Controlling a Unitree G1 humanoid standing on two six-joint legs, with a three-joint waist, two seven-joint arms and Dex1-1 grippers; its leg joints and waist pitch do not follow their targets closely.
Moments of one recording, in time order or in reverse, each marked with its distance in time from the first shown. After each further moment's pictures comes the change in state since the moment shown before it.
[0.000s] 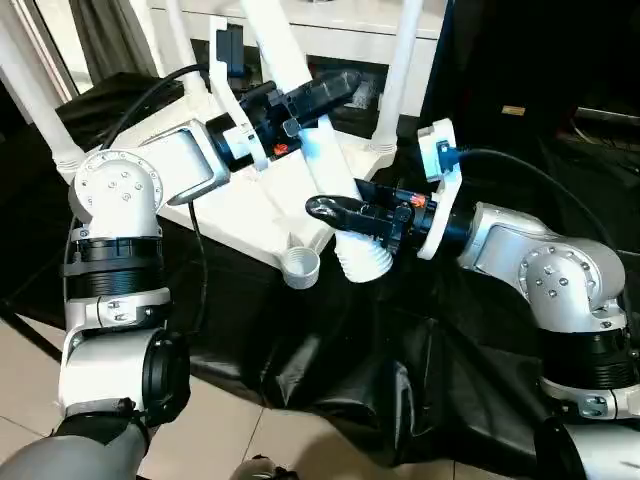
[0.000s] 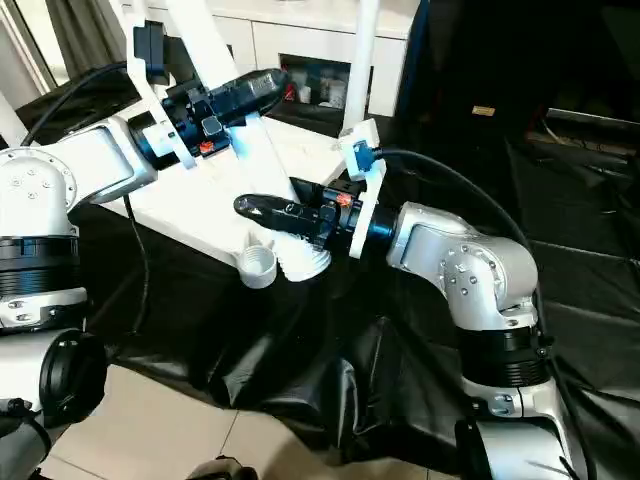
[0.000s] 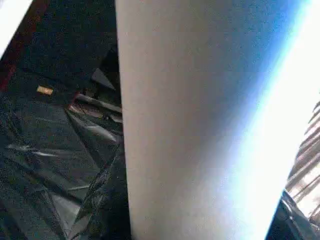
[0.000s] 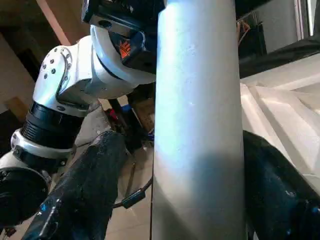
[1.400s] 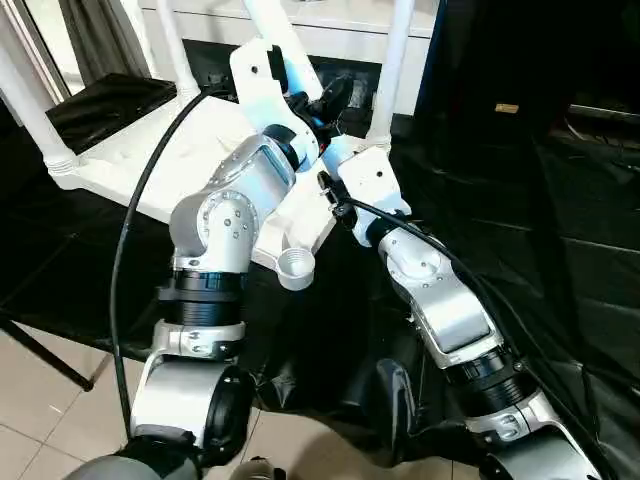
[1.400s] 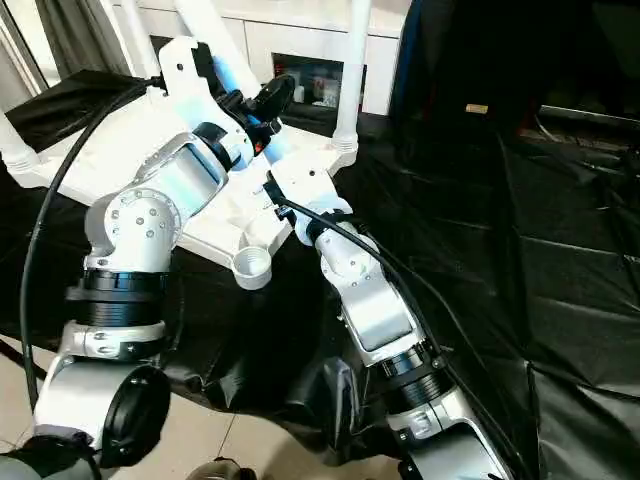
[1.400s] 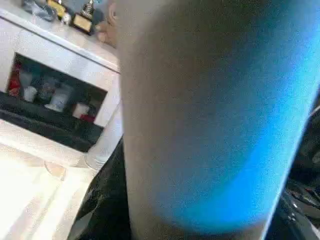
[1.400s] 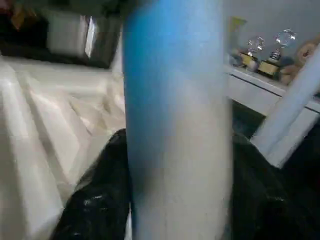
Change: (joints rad) left arm 0.067 -0.214 -0.130 -0.059 0.370 -0.478 0.450; right arm 0.055 0.216 0.308 0.225 -0.832 -0.723 -0.646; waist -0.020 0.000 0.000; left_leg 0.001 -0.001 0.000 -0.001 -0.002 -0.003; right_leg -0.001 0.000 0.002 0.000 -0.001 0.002
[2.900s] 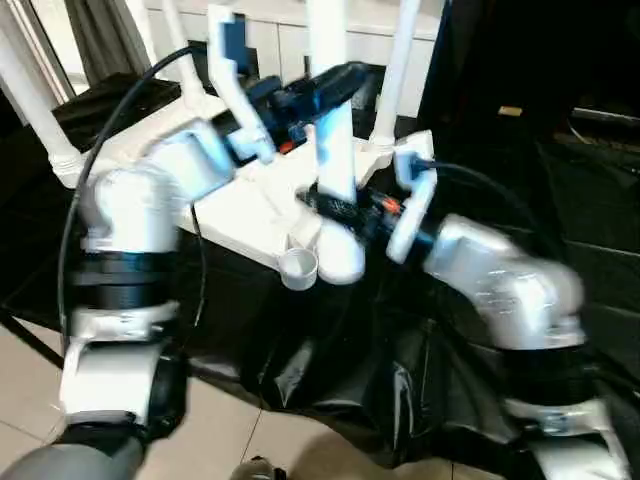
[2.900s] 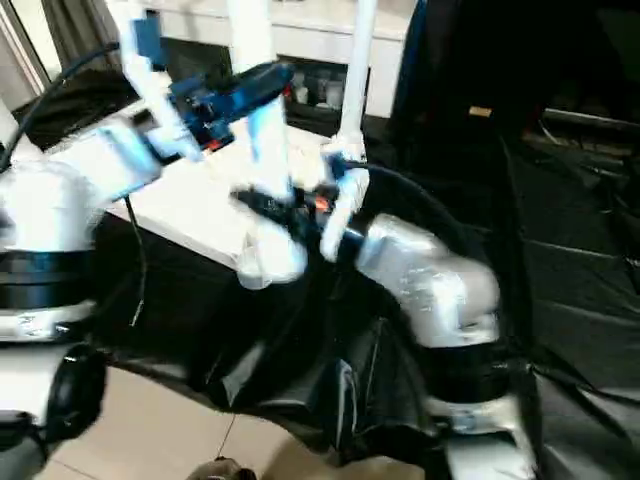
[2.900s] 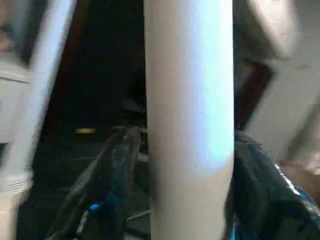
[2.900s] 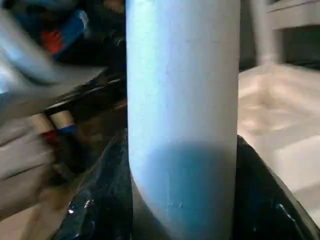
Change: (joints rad) left arm -0.013 0.194 -0.015 -0.023 -0.148 0.166 -0.459; right arm -0.003 -0.043 -0.264 -0.200 0.613 0.496 0.413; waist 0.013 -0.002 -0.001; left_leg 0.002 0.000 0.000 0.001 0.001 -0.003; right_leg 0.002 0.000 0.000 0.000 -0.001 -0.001
